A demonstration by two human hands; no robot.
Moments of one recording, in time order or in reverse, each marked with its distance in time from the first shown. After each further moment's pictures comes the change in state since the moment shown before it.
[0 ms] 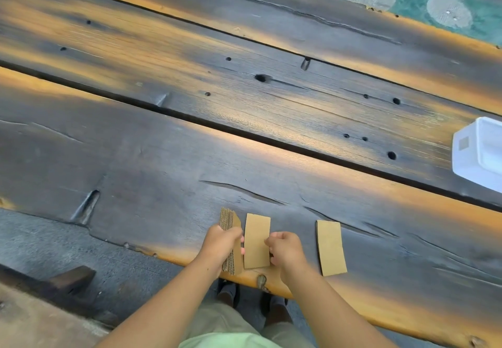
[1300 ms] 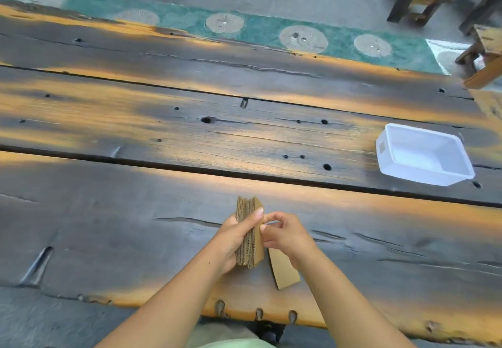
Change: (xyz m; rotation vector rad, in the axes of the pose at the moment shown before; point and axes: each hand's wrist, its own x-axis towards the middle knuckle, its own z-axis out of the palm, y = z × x) left_hand -0.075 0.070 0.117 -0.231 -0.562 0.260; right_hand -0.050 -0.053 -0.142 0.117 -0.159 -0.430
